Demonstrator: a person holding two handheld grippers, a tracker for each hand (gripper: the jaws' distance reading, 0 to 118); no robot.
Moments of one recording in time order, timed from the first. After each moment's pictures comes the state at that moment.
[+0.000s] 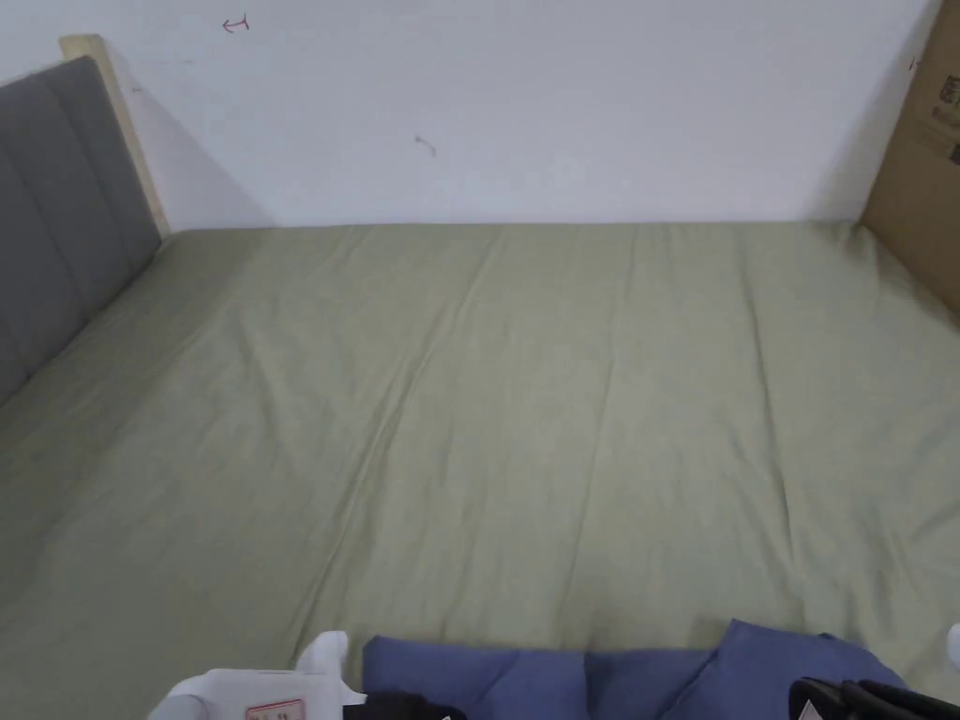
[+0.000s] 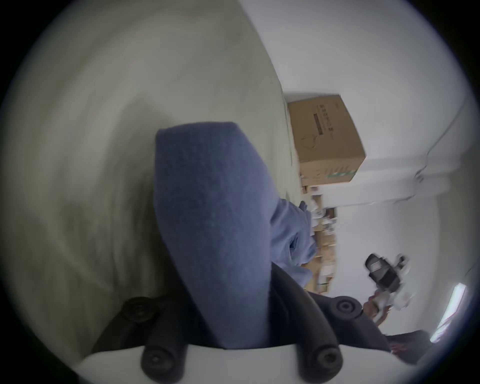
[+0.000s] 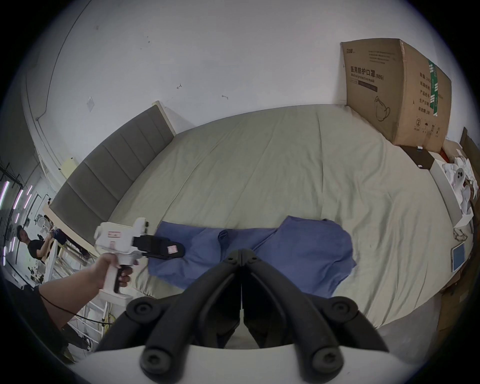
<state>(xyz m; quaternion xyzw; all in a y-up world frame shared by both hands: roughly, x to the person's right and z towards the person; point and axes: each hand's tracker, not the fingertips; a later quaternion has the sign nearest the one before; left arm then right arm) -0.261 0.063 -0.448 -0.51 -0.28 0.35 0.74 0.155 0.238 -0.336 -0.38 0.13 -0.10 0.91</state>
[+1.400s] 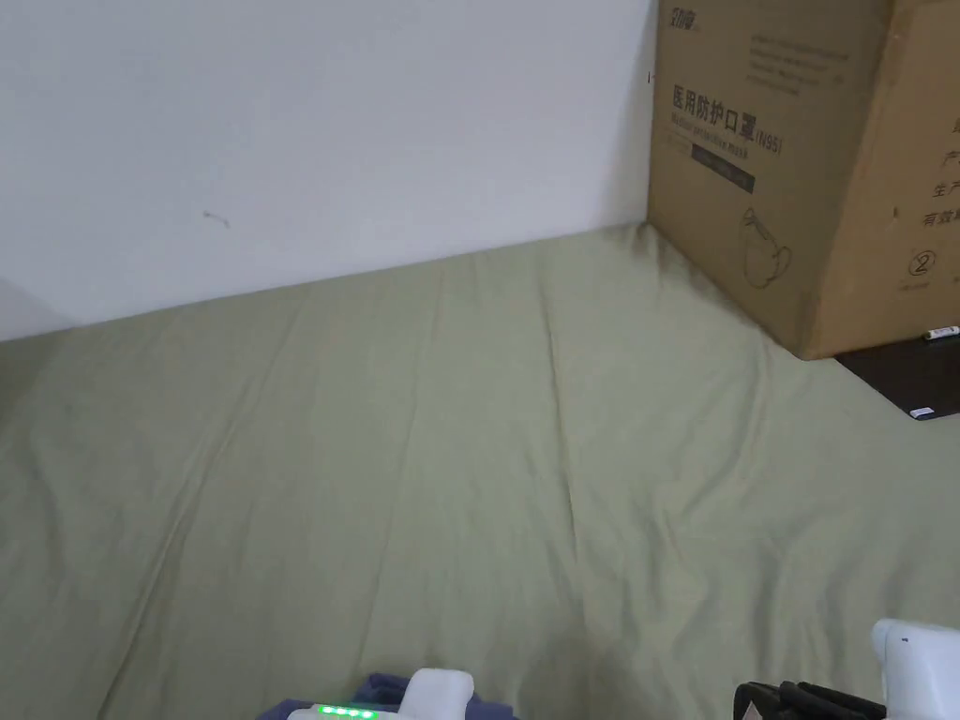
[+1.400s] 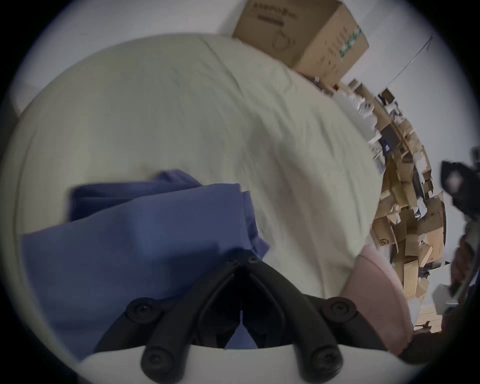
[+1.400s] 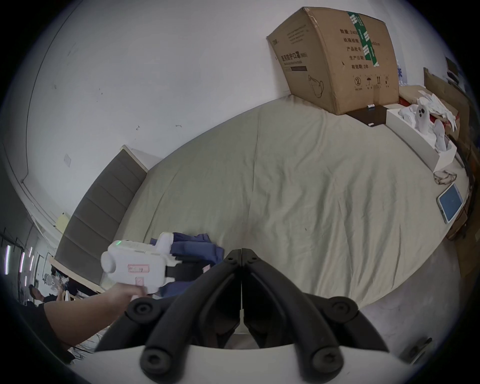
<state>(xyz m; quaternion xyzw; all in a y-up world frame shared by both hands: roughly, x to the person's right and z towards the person) 0.015 0.069 -0.467 -0.54 -0.31 0.05 0.78 0.296 0.223 -0.300 -0.36 0.05 -0.21 0.90</state>
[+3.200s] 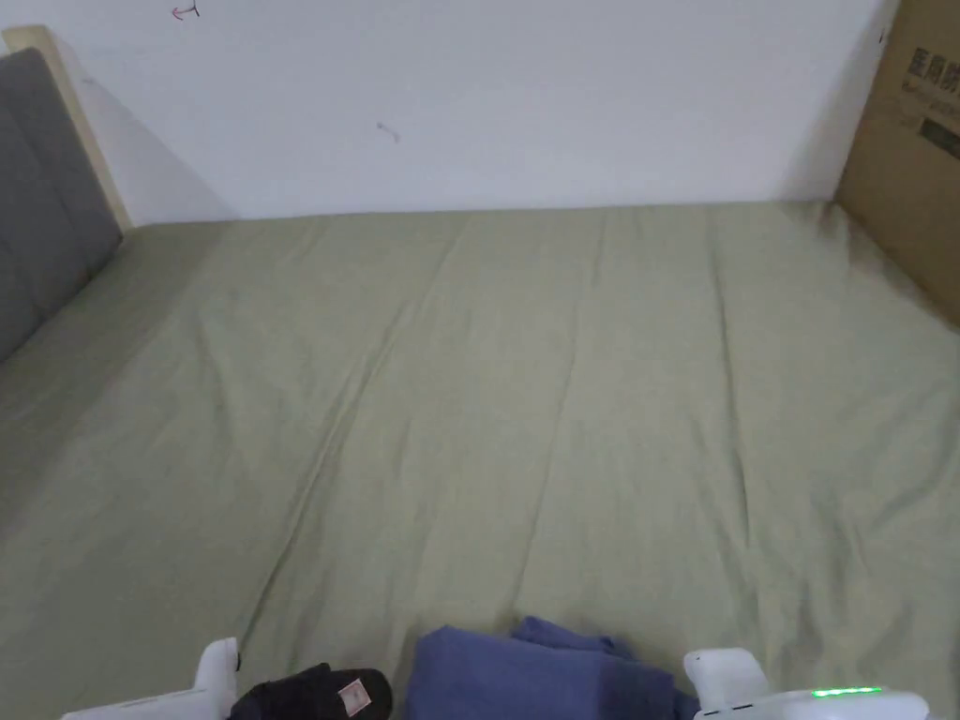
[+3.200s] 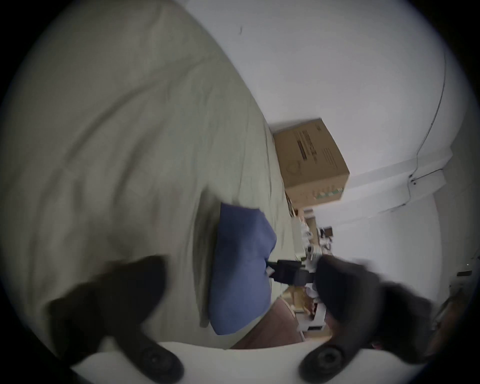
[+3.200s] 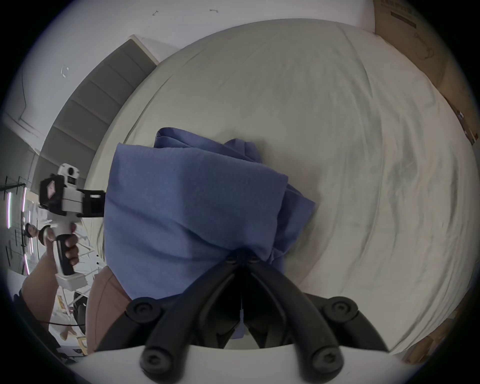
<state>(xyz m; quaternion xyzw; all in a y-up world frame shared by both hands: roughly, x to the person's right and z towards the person) -0.276 0.041 -0.452 -0.45 -0.31 0.44 0.71 0.152 0.094 -0.436 -0.58 0.17 -0.09 0.79</state>
